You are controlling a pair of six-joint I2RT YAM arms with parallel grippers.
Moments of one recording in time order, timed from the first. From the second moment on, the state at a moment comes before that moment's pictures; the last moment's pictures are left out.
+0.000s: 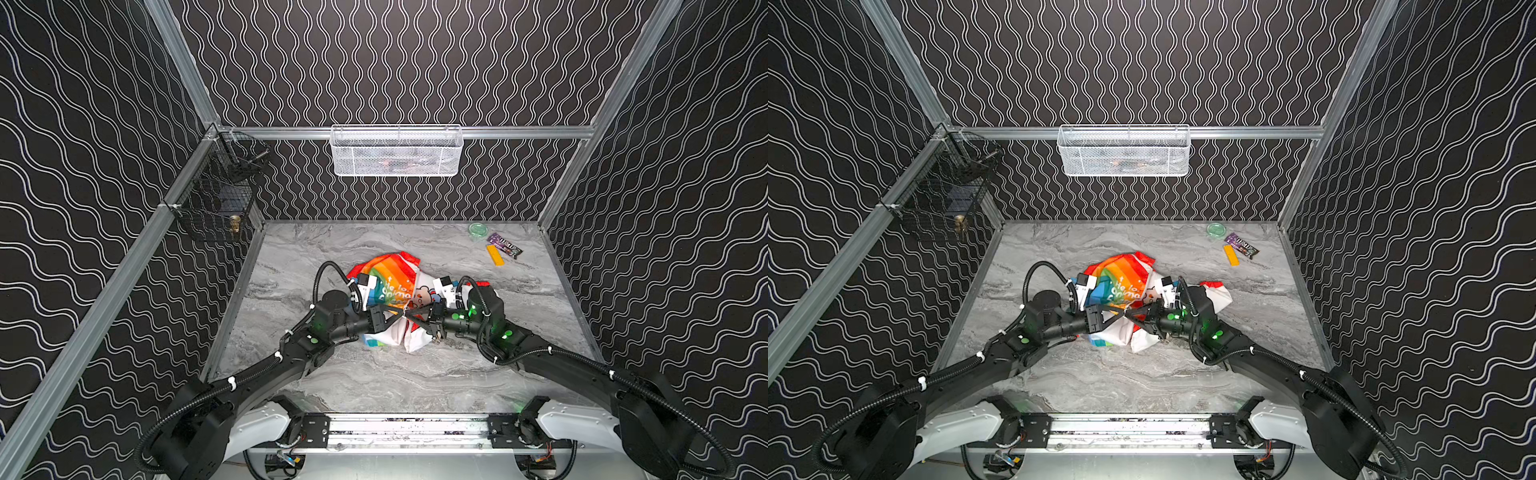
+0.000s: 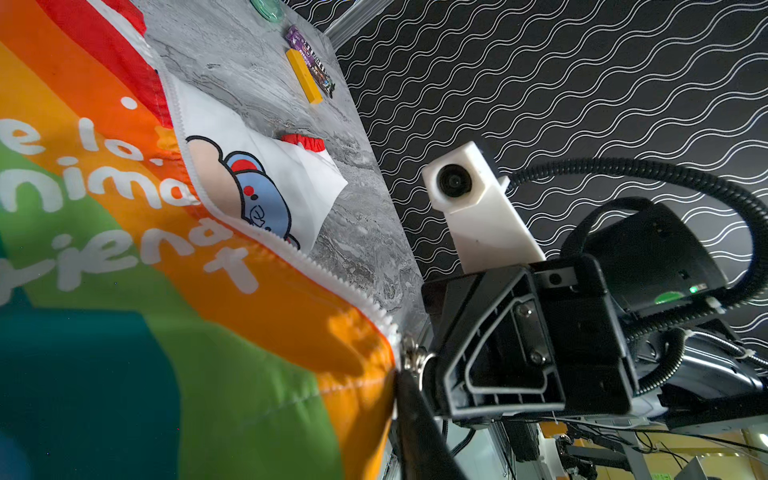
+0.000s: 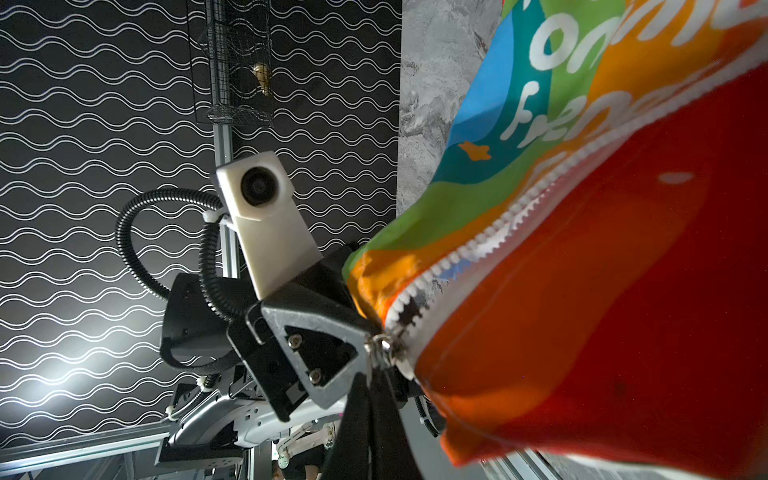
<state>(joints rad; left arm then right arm) -0.62 1.13 0.51 0.36 0.53 -0.89 0.71 1.19 0.60 0.34 -0.59 1.32</state>
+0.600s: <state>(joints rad) -0.62 1.07 0.50 0.32 0.55 -0.86 0.65 1.18 0.59 0.33 -0.62 1.32</state>
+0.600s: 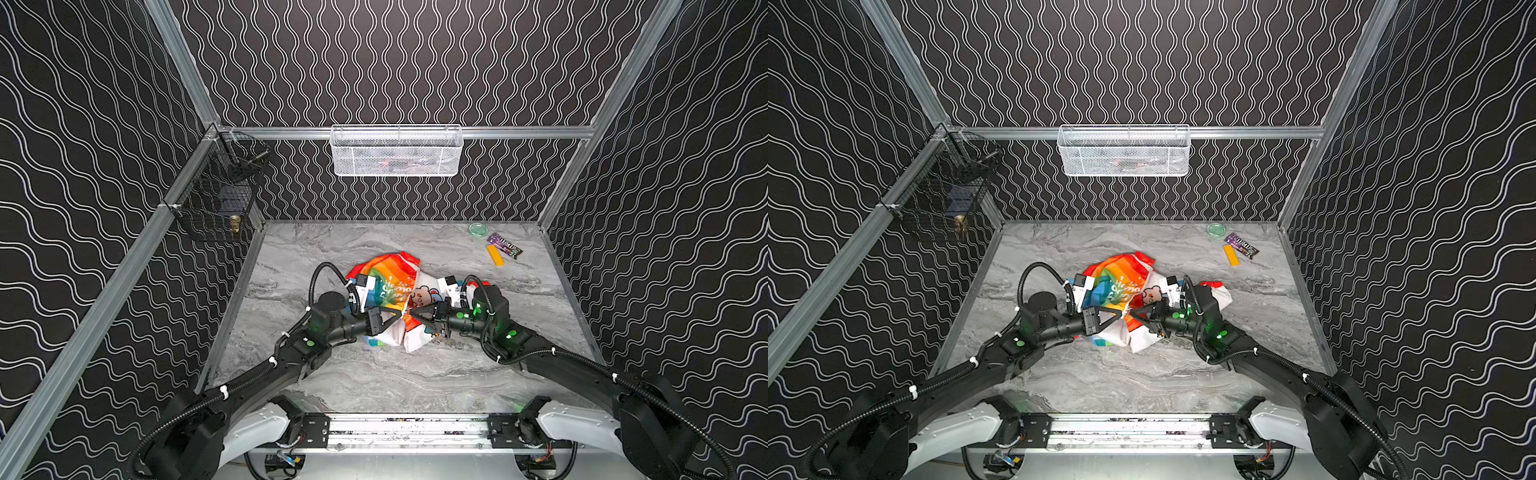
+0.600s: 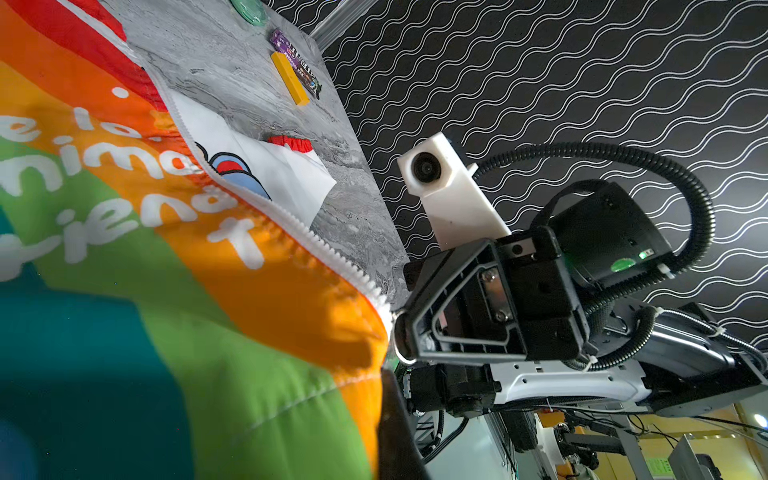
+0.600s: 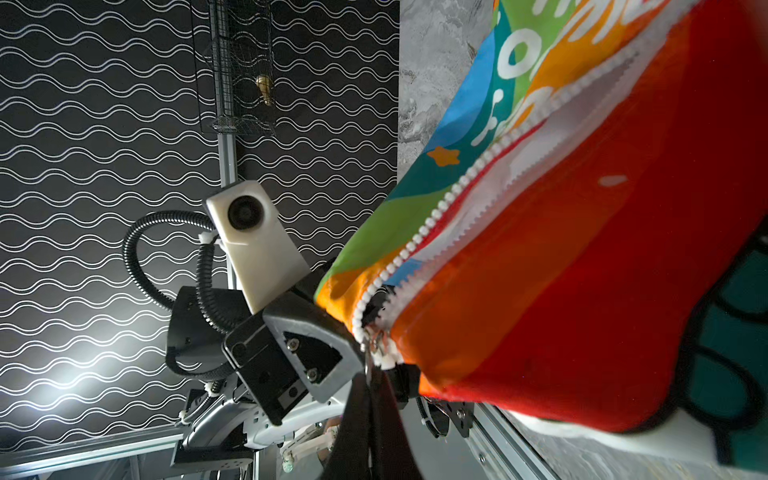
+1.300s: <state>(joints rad) -0.62 1.09 0.49 0.33 0.53 -0.86 0.69 1.26 0.60 0.42 -0.62 1.36</state>
